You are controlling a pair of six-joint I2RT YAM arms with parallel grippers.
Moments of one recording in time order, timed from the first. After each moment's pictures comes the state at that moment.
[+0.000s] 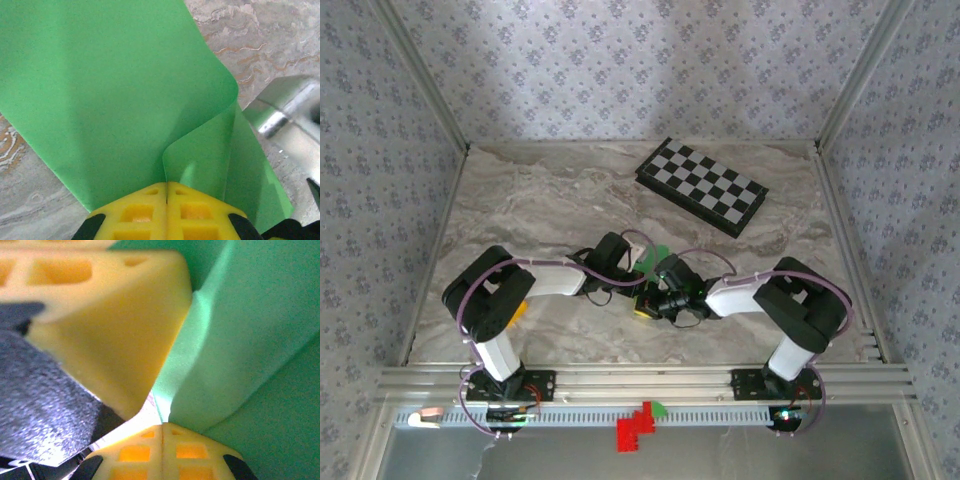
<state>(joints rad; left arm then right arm) -0.78 1.73 0.78 0.03 0.31 -0.39 0.85 1.64 0.58 0.25 -0.42 1.22</state>
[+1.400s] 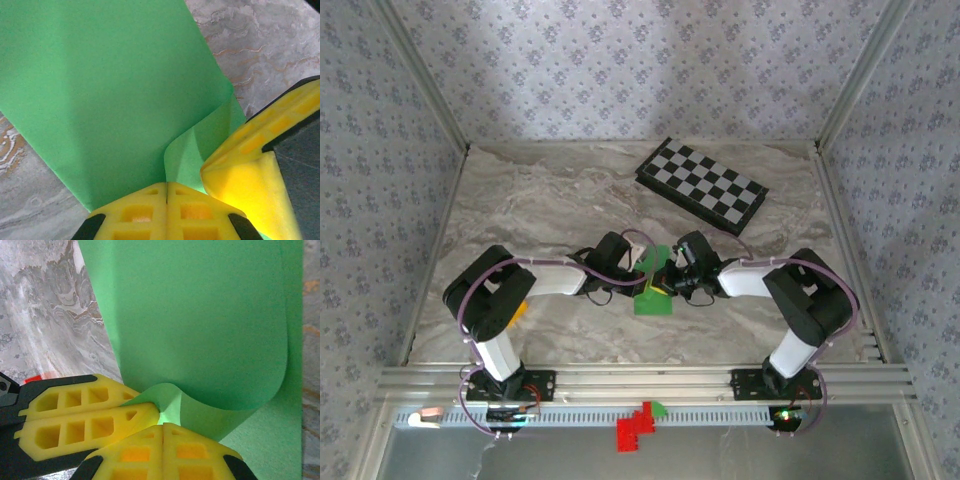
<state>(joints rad) -0.78 1.74 0.78 0.03 0.32 -0.39 0.63 1.65 0.65 0.14 -0.49 1.04</state>
